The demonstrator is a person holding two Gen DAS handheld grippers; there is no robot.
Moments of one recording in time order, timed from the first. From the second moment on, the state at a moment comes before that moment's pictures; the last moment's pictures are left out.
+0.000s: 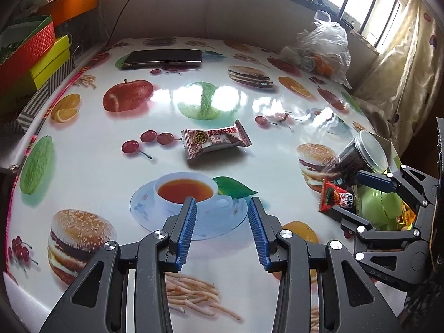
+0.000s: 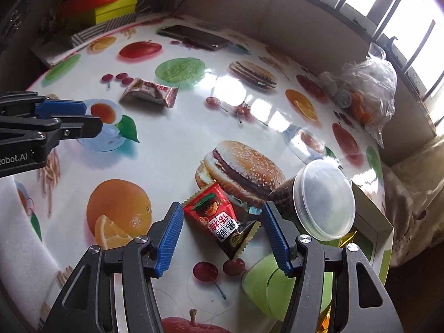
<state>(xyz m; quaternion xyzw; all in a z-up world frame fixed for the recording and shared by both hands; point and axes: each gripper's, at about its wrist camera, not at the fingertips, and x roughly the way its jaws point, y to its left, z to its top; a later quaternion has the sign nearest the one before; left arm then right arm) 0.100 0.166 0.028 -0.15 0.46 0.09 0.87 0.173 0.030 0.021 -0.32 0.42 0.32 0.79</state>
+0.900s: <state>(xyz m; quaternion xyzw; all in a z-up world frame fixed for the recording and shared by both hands) 0.107 0.191 0.018 -0.15 0.46 0.10 0.87 0.176 0.056 0.013 -0.19 0.48 0.36 0.78</state>
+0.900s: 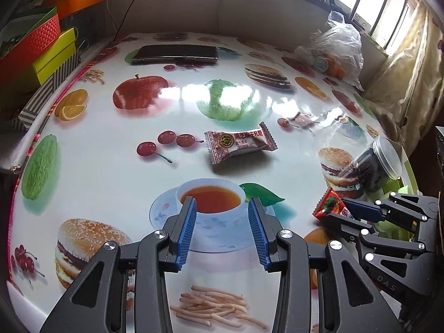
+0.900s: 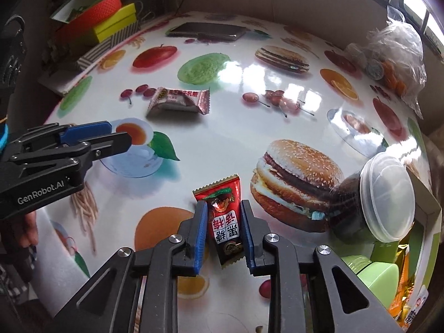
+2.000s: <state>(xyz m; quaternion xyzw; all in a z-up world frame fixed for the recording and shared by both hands) 0.177 0.172 0.012 0.00 0.48 0.02 0.88 0.161 0.042 0.005 -0.14 0.48 0.33 0.80</state>
